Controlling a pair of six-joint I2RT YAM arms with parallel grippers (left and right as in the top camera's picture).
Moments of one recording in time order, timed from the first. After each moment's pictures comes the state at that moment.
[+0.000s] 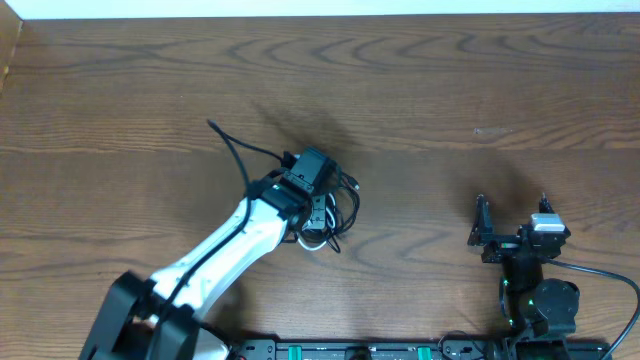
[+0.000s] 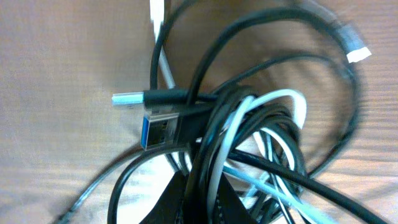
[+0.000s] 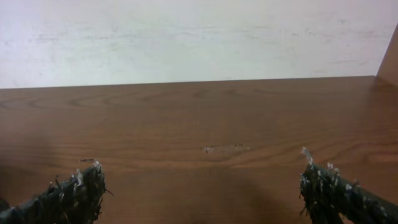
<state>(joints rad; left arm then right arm) -0.58 1.51 0.91 -0.67 -0.11 -0.52 0.05 0.01 0.01 -0.07 0.06 0.06</state>
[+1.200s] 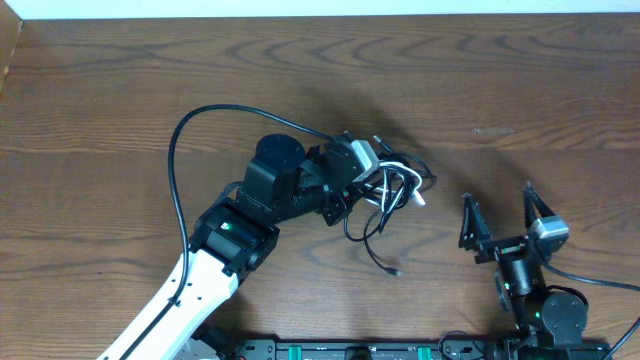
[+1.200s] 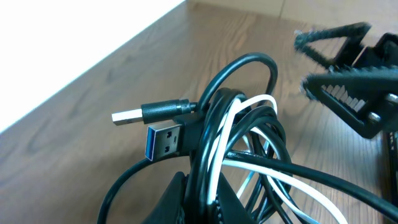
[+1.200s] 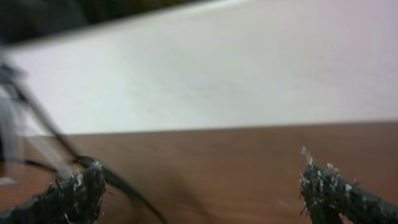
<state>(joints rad) -0.58 1.16 0.91 -0.18 0.49 0.23 0.05 0.01 0.01 0.14 -0.18 0.22</state>
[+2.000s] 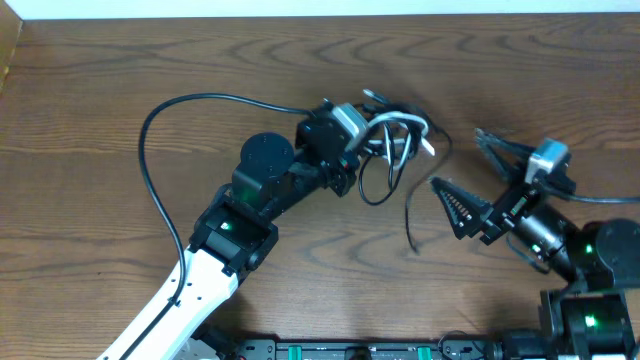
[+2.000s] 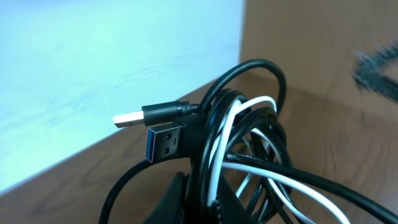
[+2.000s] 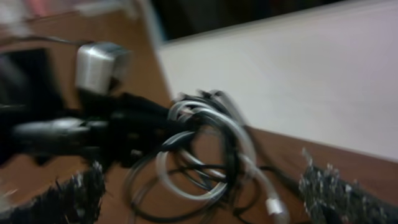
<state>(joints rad) -0.59 1.16 0.91 0.10 0.28 -0.01 0.05 0.65 0.64 0.10 -0.80 0.35</state>
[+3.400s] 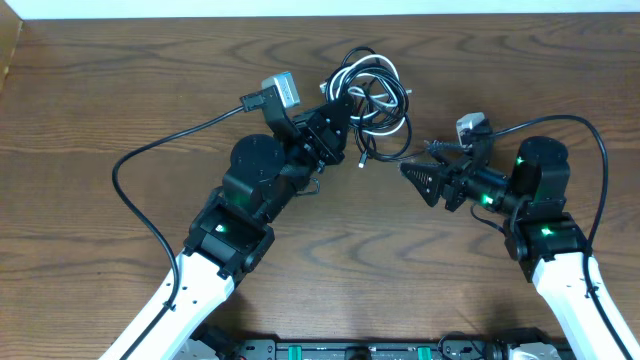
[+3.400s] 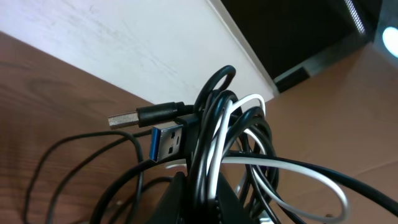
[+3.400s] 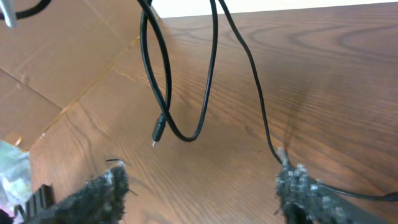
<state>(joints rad) -0.57 1.14 0.91 0.15 0.07 -0.95 0.11 1.11 0.64 0.01 -0.79 0.19</state>
